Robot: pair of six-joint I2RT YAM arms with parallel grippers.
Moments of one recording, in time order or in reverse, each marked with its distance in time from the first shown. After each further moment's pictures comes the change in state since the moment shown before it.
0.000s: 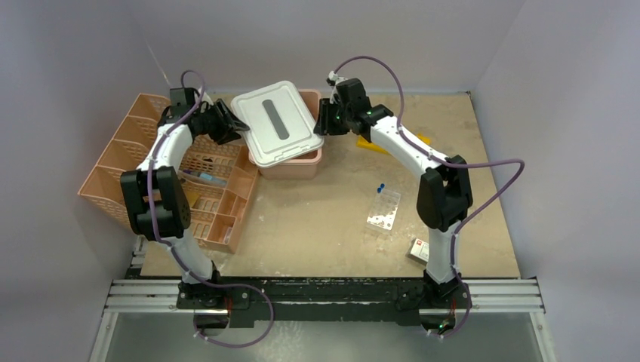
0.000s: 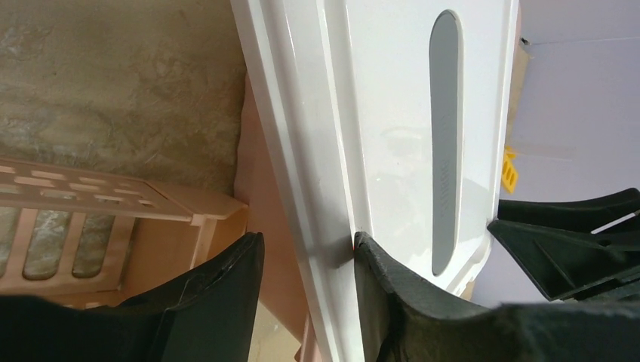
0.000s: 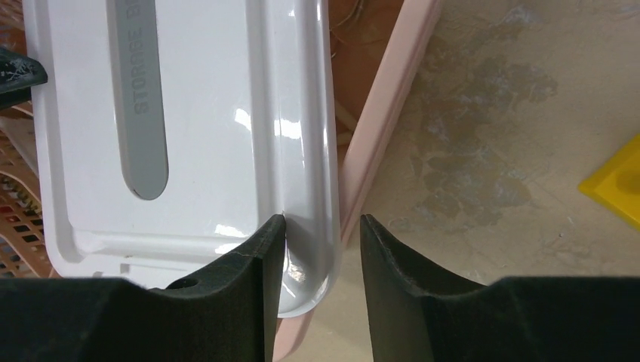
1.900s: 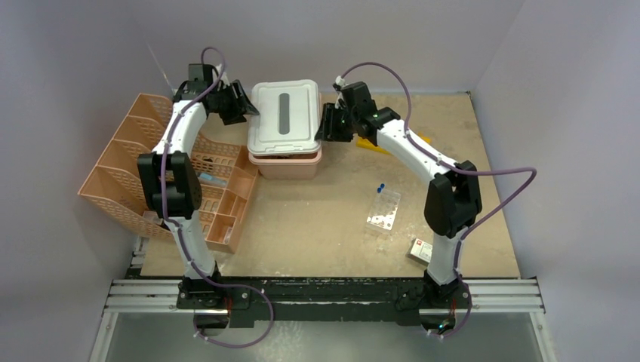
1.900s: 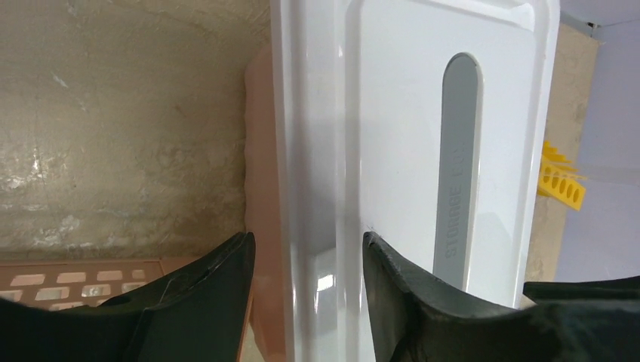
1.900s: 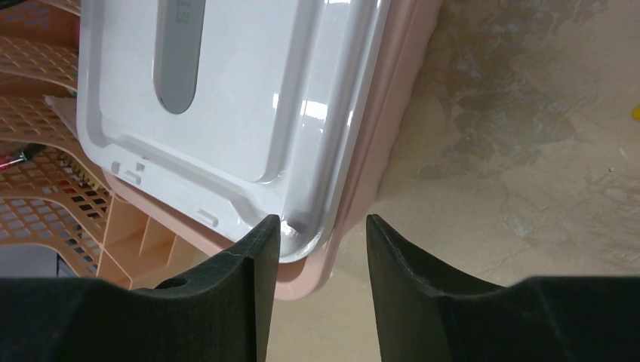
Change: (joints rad) left arm -0.107 0.214 0.381 -0.177 -0.142 0.141; right arm 0.002 -0.090 -0.087 -0.061 -0.059 0.109
